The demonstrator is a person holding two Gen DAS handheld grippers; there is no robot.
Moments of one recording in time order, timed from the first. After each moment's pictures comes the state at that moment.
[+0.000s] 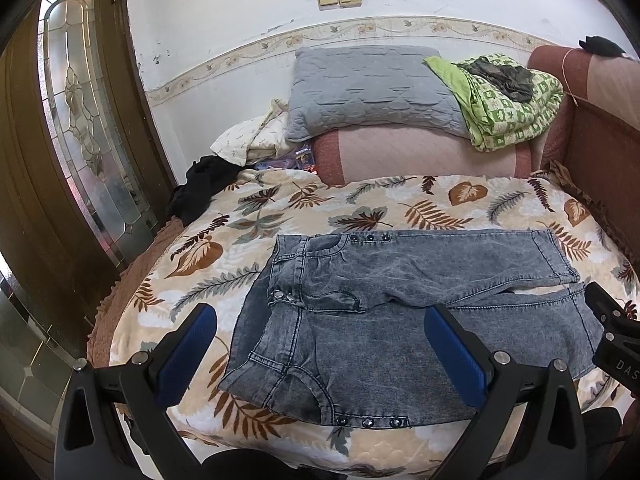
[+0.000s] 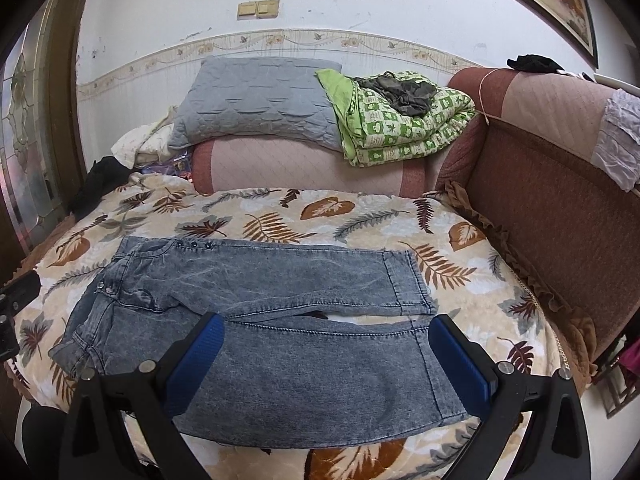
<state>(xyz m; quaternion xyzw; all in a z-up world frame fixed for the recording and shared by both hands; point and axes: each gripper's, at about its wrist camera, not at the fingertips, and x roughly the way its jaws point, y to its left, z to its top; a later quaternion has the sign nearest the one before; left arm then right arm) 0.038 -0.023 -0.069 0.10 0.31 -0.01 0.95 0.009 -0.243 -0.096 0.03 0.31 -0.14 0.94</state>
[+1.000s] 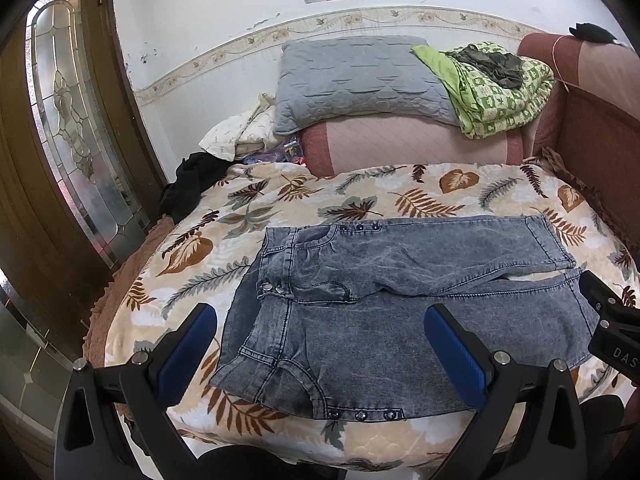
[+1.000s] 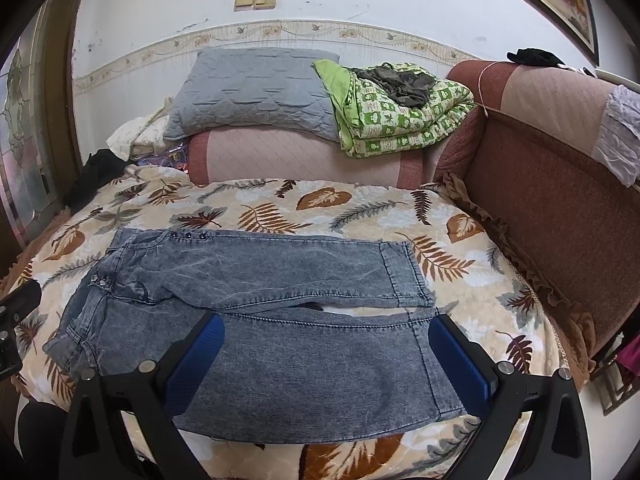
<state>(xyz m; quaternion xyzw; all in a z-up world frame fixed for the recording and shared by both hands) 0.037 -0.032 -0.078 0.11 0.32 -0.02 0.94 0.013 -0.246 -0.102 0.02 0.33 -0.14 0.93</state>
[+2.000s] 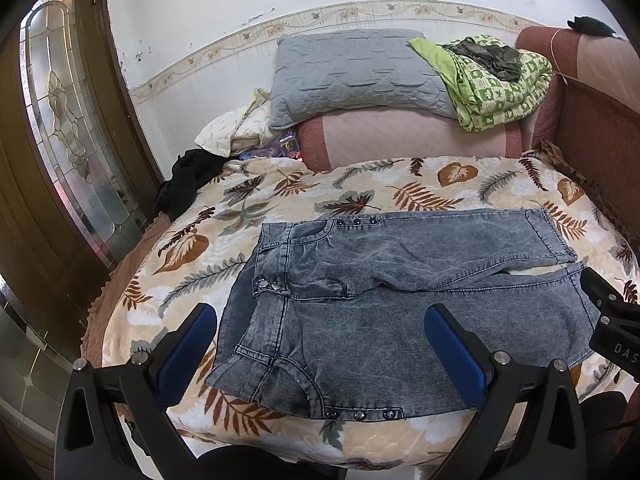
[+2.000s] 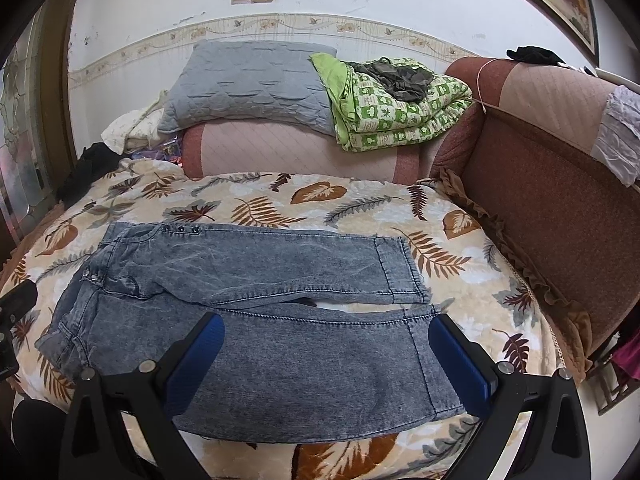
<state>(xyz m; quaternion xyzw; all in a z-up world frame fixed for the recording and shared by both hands) 0.043 -0.036 -0.085 0.11 0.33 -0.02 0.94 0.019 -0.248 -0.109 0.02 0.34 -0.15 0.93</state>
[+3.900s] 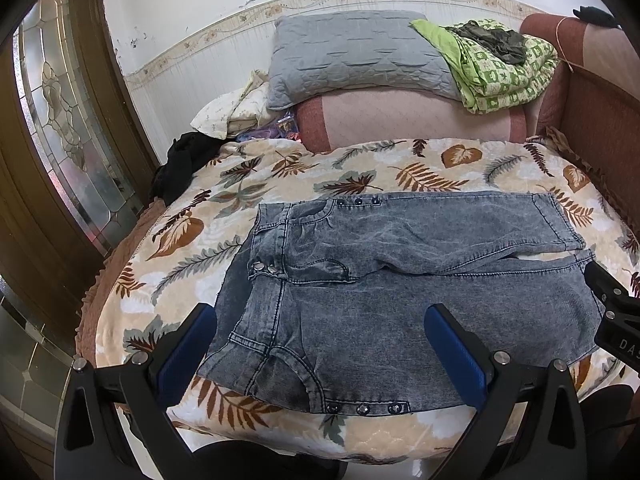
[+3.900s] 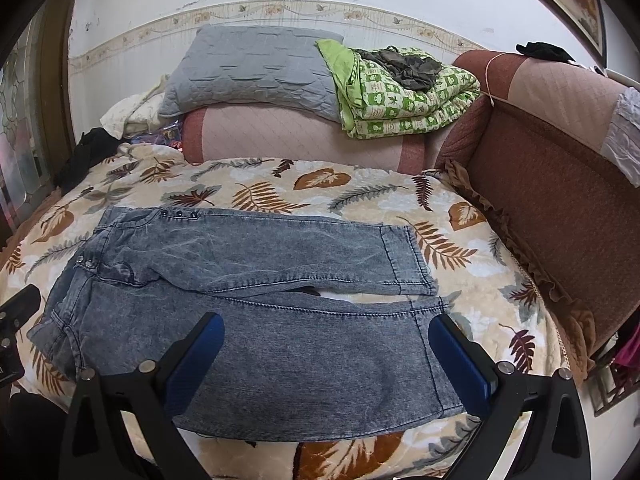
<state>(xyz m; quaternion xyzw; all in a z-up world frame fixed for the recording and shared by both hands) 0.057 -0.034 -0.109 0.12 0.35 -0.02 0.93 0.032 -0.244 -0.124 0.01 0.36 -0.15 0.92</state>
